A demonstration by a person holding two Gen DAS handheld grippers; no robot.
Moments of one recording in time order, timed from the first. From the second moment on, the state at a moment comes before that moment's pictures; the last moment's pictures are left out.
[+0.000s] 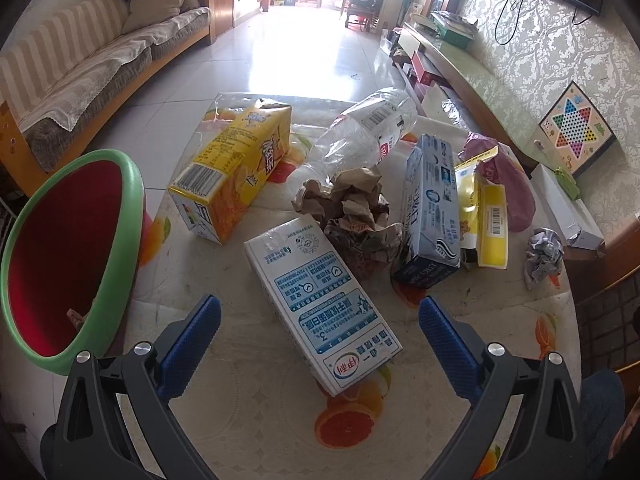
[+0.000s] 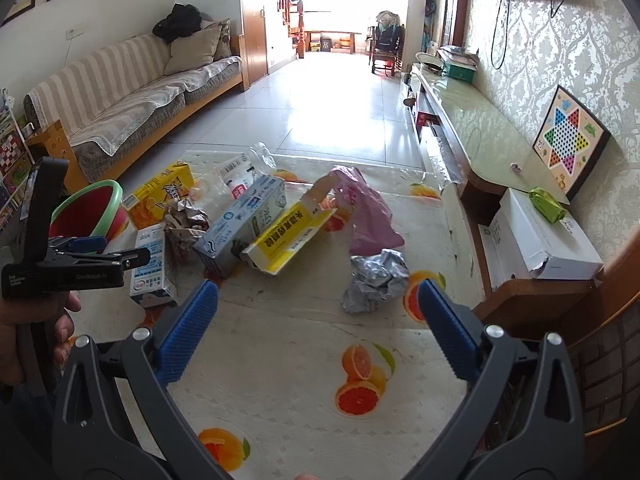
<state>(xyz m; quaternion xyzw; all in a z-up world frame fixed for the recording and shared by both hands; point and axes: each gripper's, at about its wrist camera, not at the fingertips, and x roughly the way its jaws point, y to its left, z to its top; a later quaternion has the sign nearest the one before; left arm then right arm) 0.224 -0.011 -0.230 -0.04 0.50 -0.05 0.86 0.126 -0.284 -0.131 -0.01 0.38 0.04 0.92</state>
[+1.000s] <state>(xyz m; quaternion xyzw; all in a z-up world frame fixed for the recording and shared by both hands) 0.225 -0.003 -0.245 -0.04 0.53 -0.01 0.85 0.135 -0.329 -0.176 0.02 0.42 0.01 0.91</state>
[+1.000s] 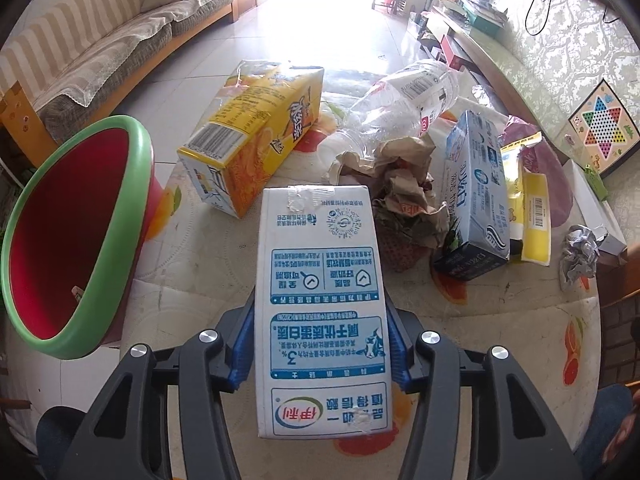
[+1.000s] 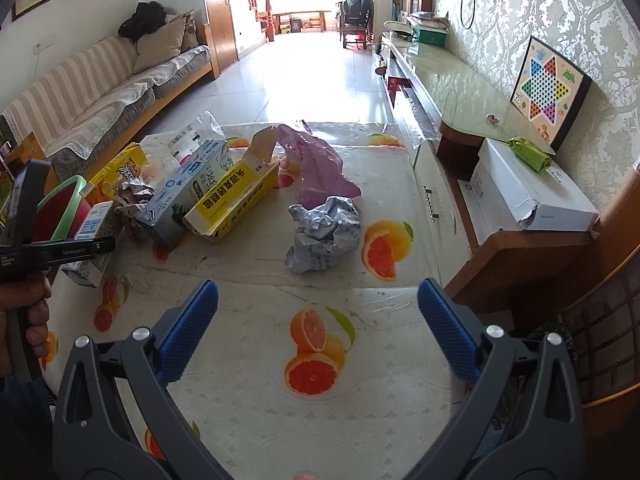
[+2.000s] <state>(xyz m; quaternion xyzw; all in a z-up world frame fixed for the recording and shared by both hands) 0.170 0.048 -0.189 -0.04 0.47 -0.04 0.88 0.237 -0.324 -0.252 0.01 0.49 -0.04 0.87</state>
